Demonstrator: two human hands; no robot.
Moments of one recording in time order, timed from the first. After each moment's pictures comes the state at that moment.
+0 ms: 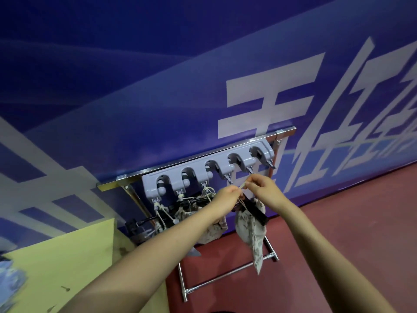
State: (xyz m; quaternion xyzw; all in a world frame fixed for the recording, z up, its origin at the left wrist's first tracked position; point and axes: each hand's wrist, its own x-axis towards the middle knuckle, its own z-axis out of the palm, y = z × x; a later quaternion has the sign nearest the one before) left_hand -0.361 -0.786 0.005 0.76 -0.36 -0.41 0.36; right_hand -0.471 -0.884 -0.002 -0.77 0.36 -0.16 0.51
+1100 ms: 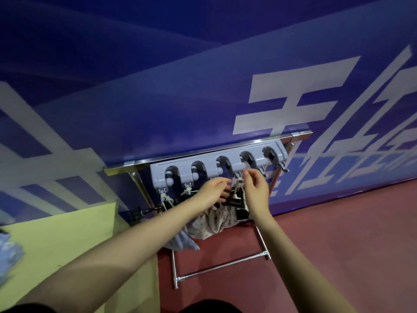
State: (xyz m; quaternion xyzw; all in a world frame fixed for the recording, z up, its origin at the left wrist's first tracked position) left_hand -0.303 -0.761 -0.008 0.71 -0.29 -0.45 0.45; right_hand -0.410 -0.843 -0.030 -0.64 0.41 -0.38 0.53
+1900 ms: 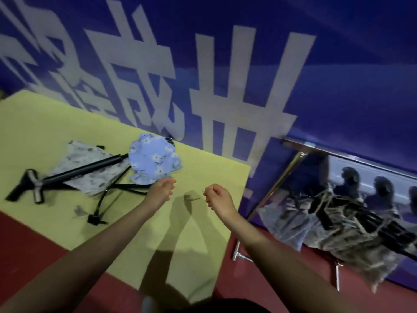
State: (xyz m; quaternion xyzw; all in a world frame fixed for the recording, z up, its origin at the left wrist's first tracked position) left_hand -0.142 -0.269 -0.075 0.82 0.10 -0.17 0.53; right_hand -0.201 -0.449 -0.076 -0.75 0.18 0.06 0.63
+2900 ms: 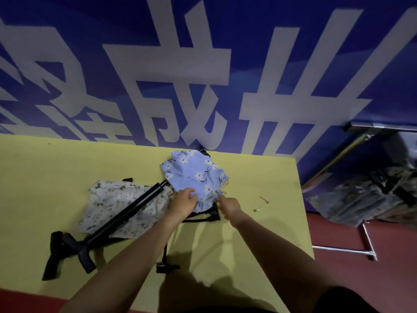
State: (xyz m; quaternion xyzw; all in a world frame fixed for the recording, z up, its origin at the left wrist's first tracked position) left_hand 0.003 -0.111 -0.118 0.89 -0.11 -0.31 0.31; right_hand -0.068 -0.258 -0.149 -0.62 0.47 0.13 0.62
